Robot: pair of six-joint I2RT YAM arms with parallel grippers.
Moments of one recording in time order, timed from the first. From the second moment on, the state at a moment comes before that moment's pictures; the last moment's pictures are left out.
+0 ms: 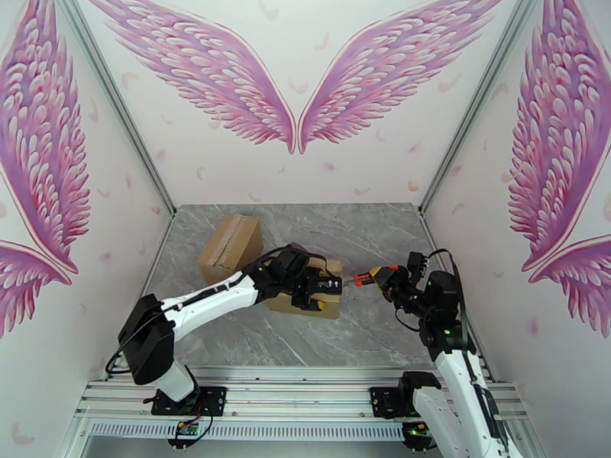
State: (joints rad) left arm -0.86 1.61 1.23 -0.41 0.32 0.79; right arm -0.07 0.70 0.55 -0.18 -0.68 1.01
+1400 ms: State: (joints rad) left arm -0.94 1.61 1.17 -0.26 0.19 0.82; right arm 0.04 0.71 0.54 -0.18 -0.49 0.94
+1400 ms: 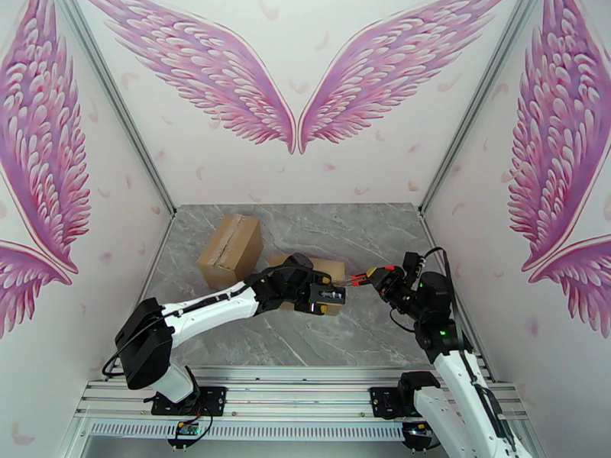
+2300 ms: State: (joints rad) left arm -0.88 1.63 1.17 -0.25 0.33 0.82; right arm -0.03 0.83 0.75 -0.49 -0.63 0.73
